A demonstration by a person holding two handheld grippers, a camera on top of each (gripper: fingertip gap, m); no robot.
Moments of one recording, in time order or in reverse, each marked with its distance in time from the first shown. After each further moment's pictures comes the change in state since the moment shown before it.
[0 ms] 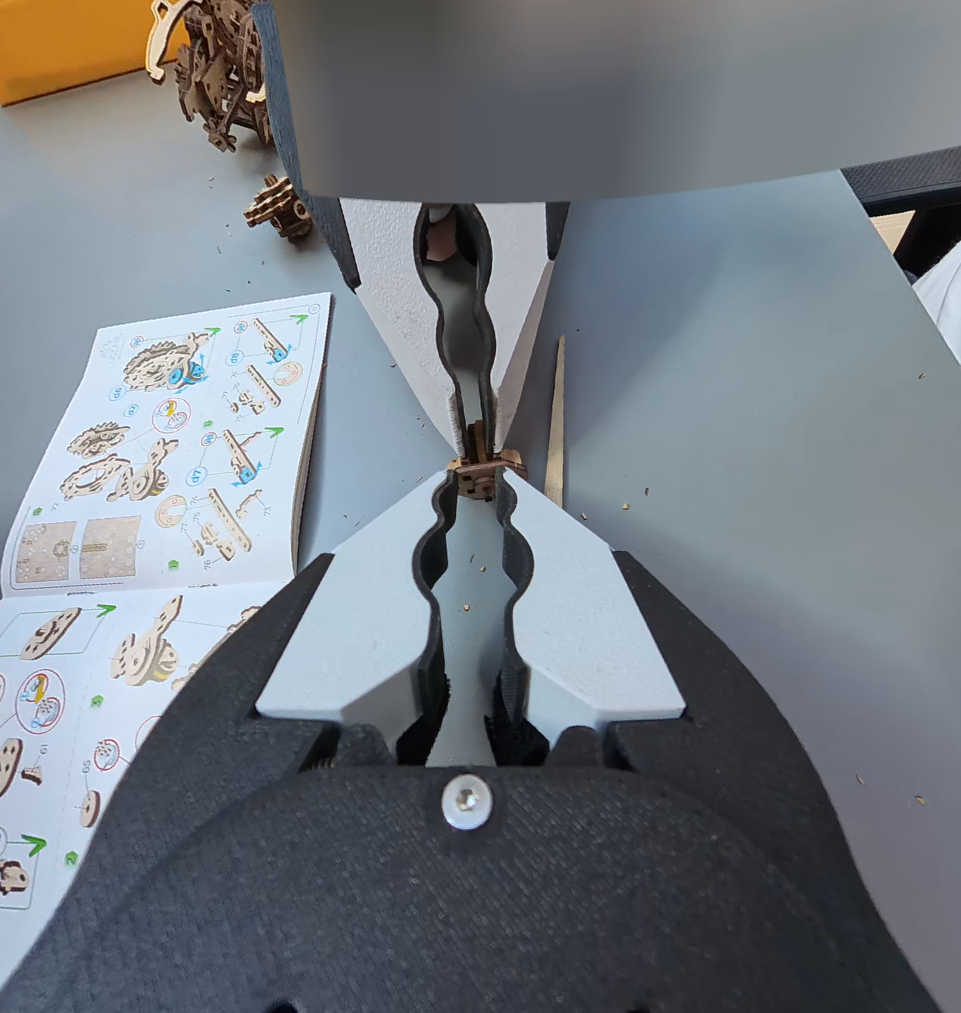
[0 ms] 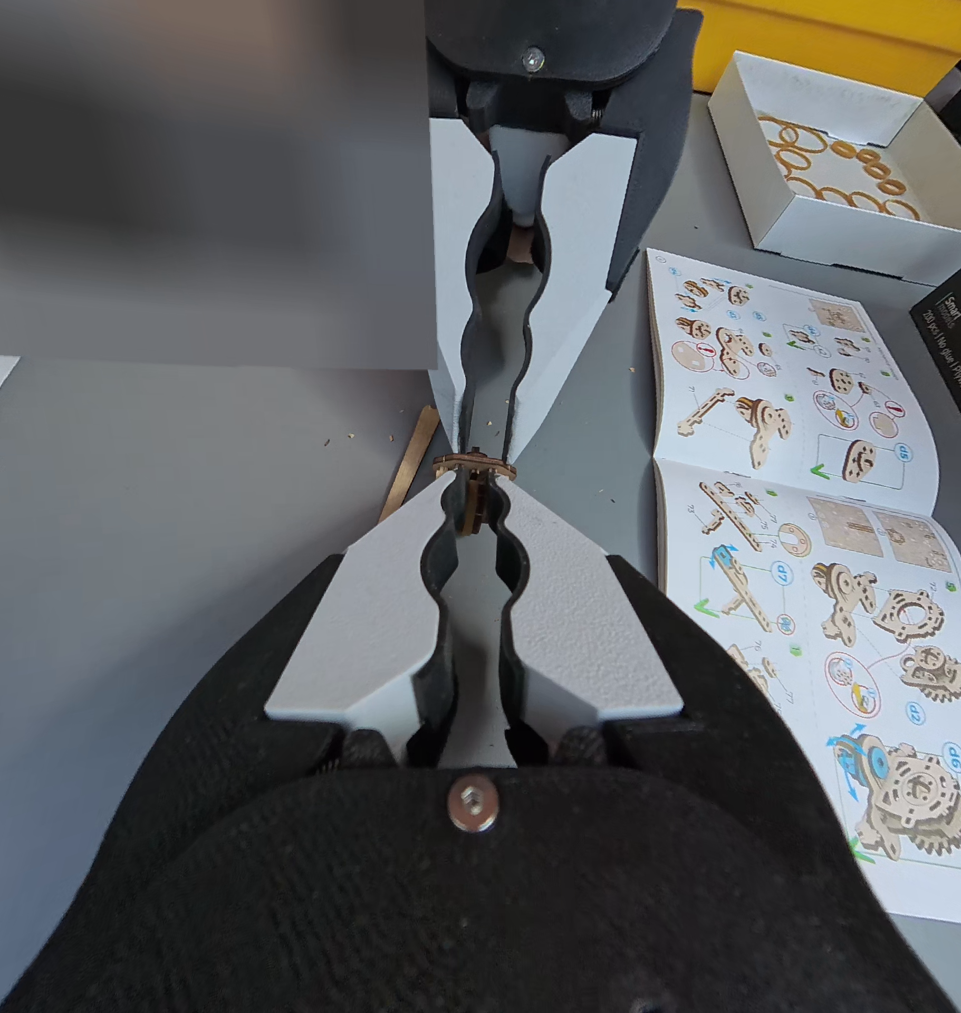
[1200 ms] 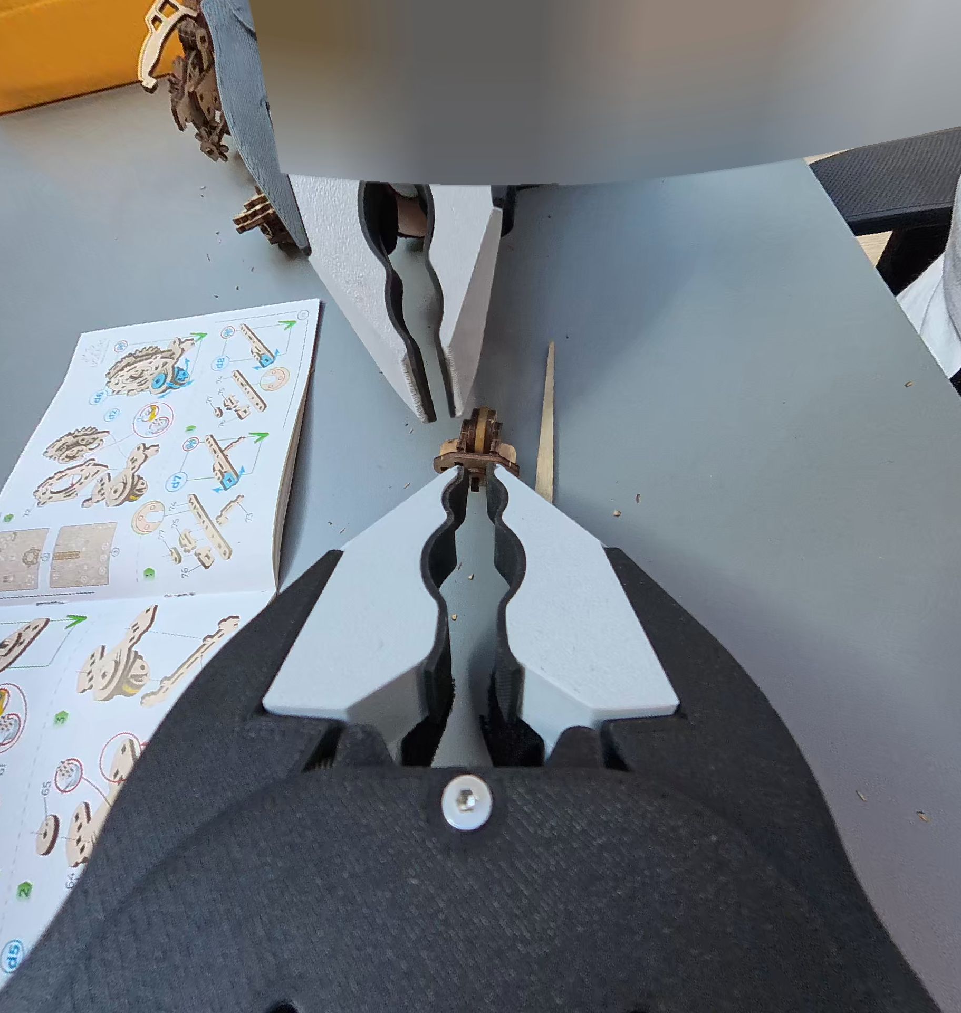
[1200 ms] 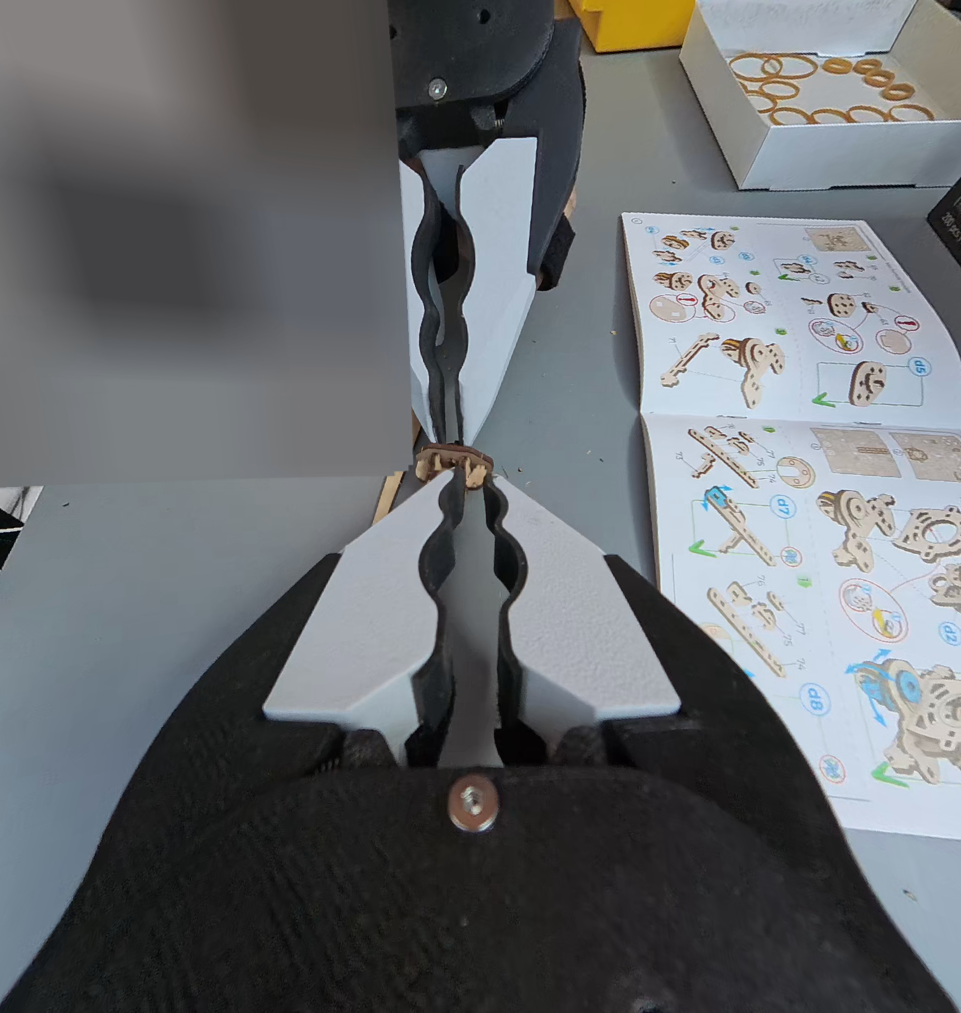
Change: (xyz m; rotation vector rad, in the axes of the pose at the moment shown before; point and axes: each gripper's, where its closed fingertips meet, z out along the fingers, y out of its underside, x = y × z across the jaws) left arm 0.004 0.000 0.004 0.033 0.013 -0.012; right arm 0.008 0.004 -0.016 0.012 -0.032 0.178
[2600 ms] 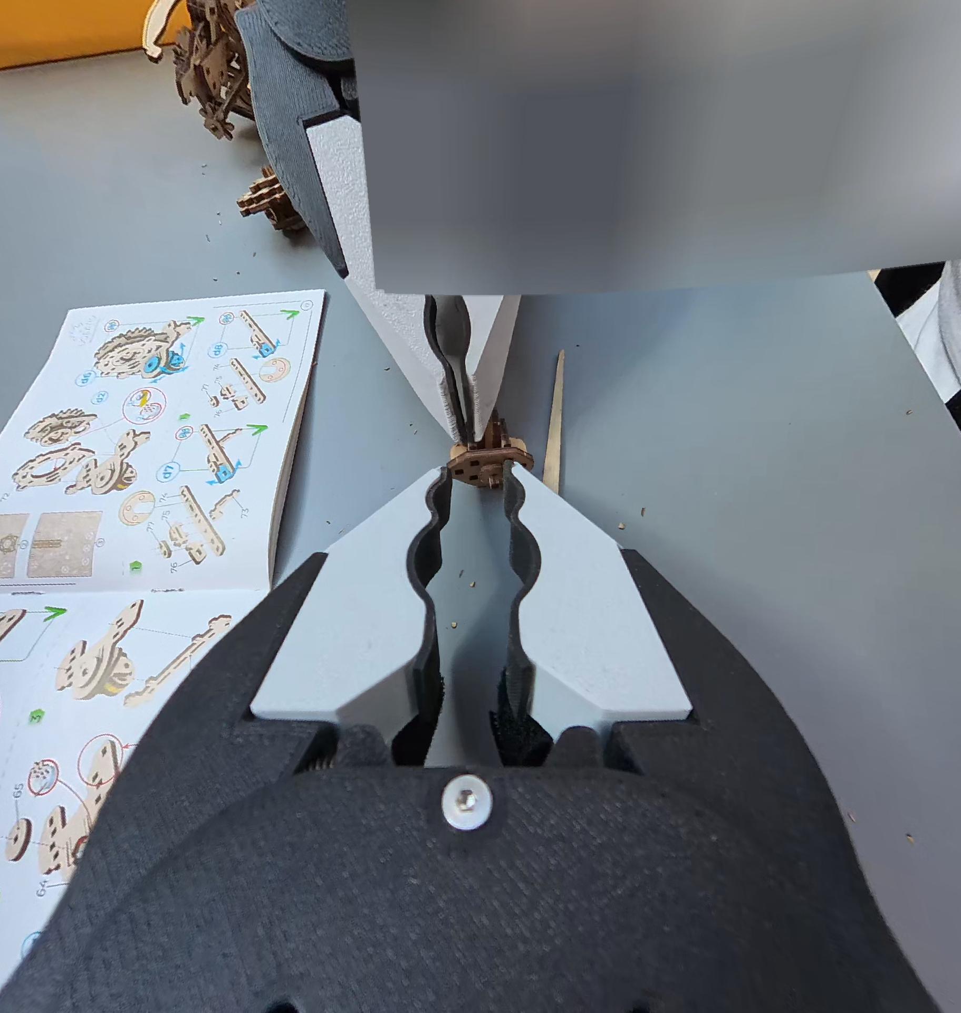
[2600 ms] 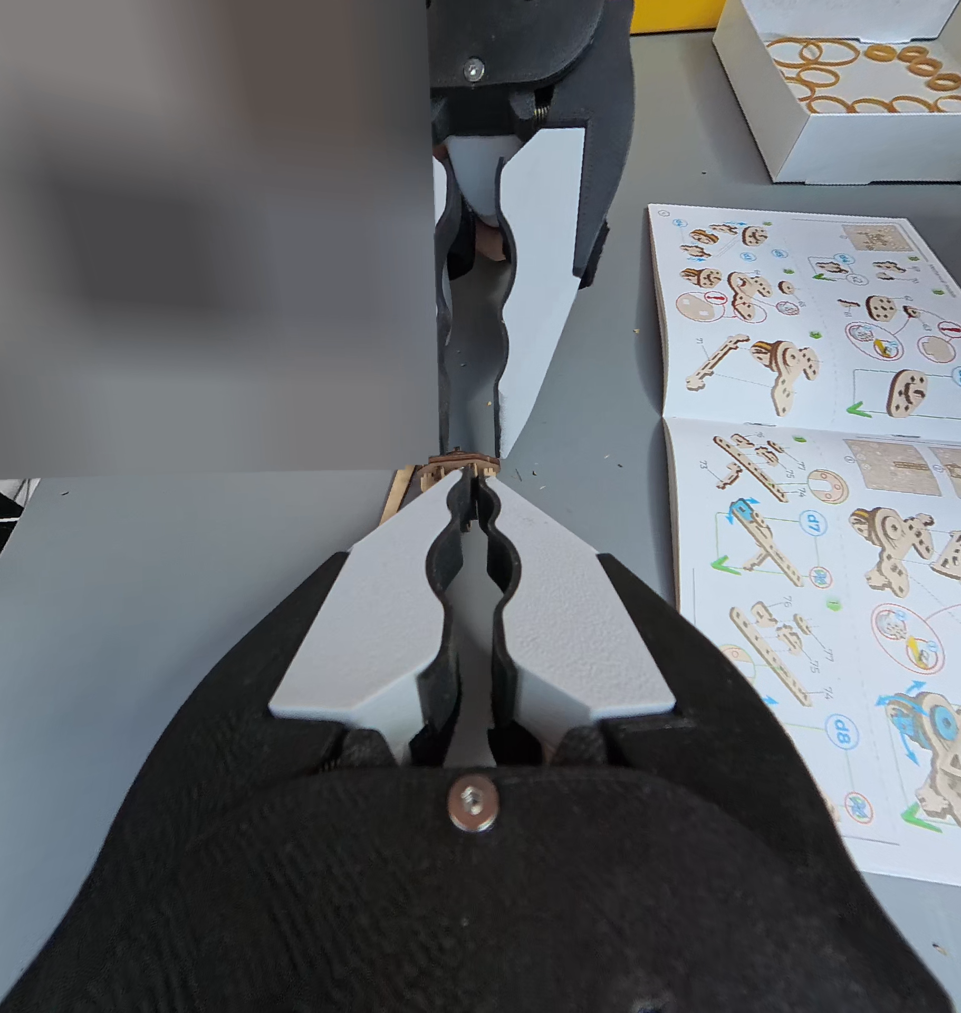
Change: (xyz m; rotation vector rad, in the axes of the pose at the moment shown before) left arm -0.003 -0.001 0.003 -0.006 0.004 -0.058; right arm -0.005 0.003 0.008 -0.017 -0.032 -0.021
